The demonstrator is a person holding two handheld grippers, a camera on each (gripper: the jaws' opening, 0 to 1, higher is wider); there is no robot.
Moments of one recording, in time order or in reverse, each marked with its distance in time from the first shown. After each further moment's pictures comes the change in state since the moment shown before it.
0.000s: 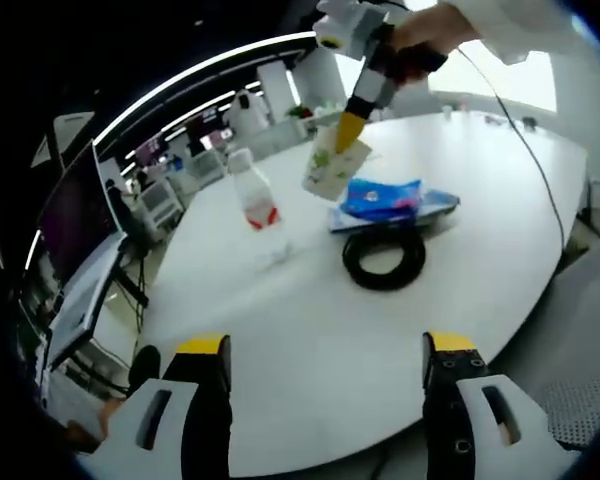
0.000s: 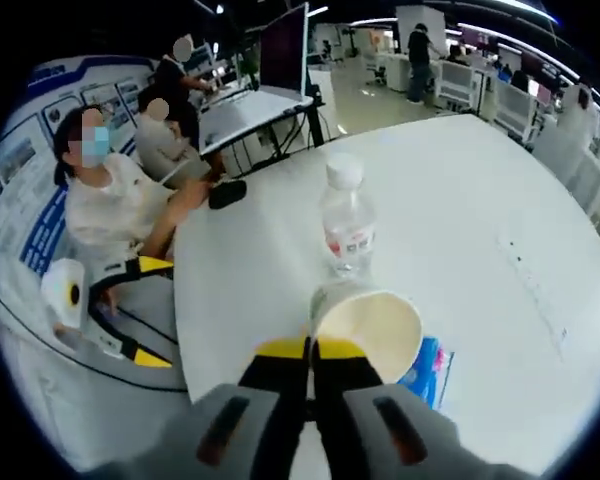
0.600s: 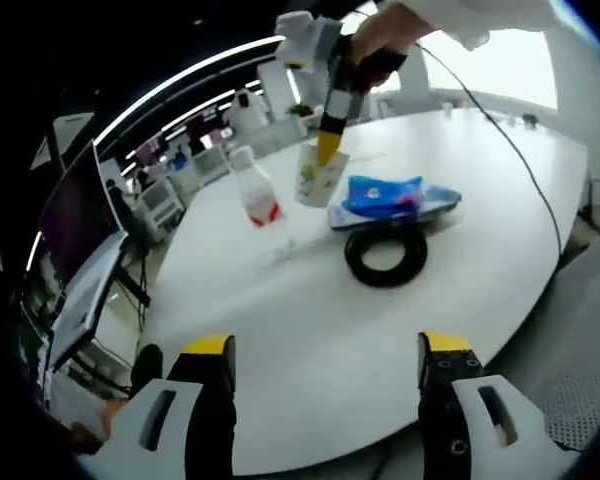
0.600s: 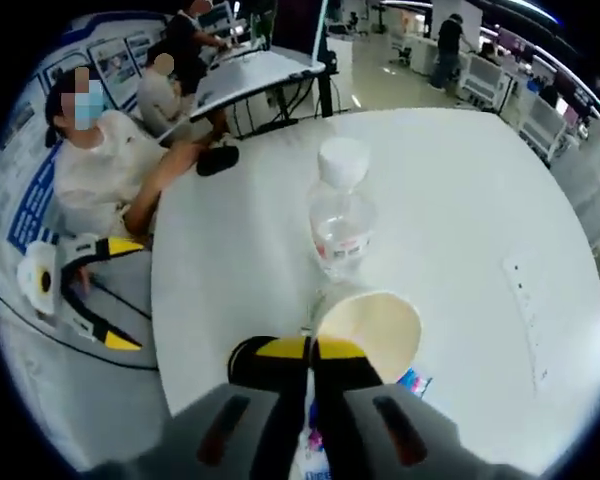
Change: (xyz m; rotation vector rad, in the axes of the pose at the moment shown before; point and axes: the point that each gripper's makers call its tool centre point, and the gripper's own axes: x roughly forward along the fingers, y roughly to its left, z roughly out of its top) left arm -0.001 0.002 -0.003 0.012 0.010 0.004; right arm 0.036 -0.031 0.014 -0.122 0.167 -0.004
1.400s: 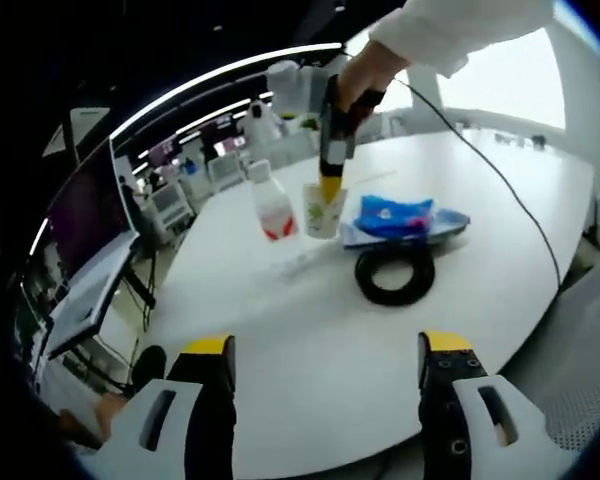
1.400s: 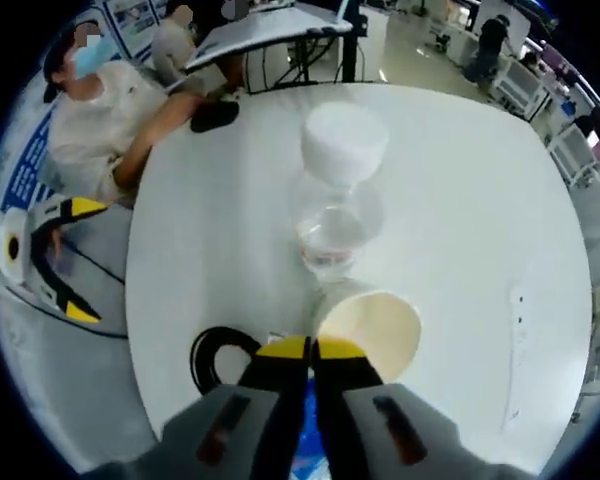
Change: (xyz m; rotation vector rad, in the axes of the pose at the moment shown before) left arm -0.006 0.010 0.013 -0.062 -0.069 0.029; right arm 0.032 -0.017 -0.002 -0.159 0.181 0.002
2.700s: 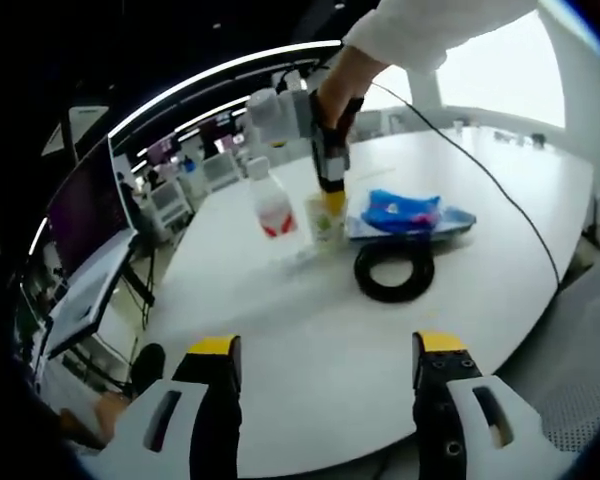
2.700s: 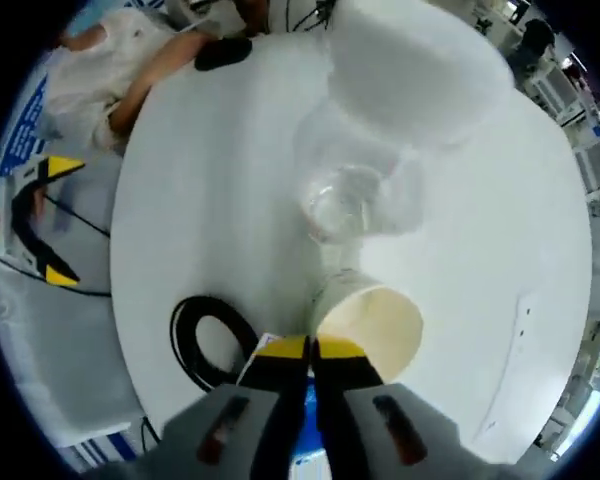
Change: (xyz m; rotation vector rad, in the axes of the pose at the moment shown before) left arm 0.003 -0.002 -0.004 0.002 0.016 -0.007; right arm 0.030 -0.013 -0.014 -0.113 0.212 0.013
